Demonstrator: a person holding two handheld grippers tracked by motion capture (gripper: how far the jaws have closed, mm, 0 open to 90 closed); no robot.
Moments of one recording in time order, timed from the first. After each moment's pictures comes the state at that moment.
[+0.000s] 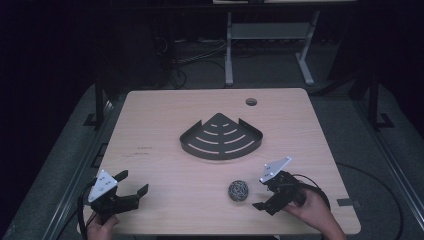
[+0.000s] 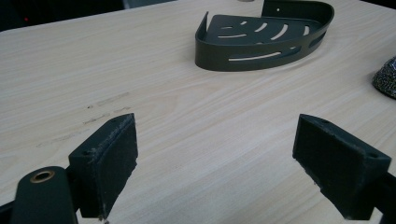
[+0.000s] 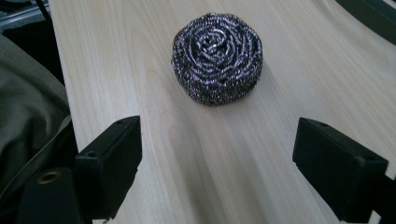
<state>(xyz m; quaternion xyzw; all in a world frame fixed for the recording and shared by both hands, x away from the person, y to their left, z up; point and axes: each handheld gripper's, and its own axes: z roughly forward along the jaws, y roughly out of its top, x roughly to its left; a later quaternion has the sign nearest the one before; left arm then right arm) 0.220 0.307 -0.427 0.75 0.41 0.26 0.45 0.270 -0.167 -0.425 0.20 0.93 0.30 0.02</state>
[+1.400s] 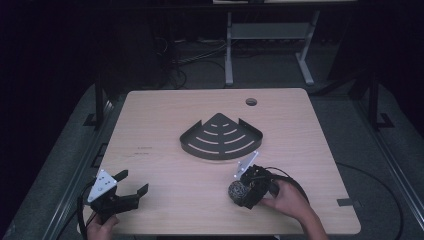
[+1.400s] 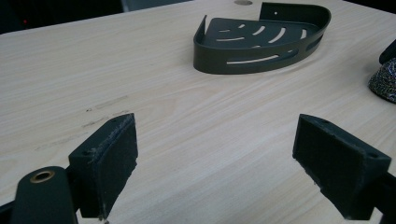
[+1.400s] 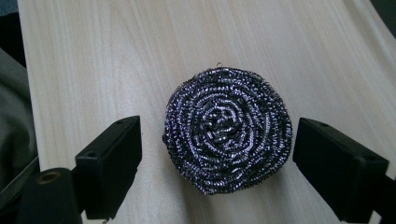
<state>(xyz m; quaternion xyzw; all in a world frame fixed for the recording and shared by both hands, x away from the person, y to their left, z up) 0.220 0.306 -0.425 0.75 0.41 0.25 0.46 0.299 -0.108 -0.440 0.16 0.96 0.25 0.00</state>
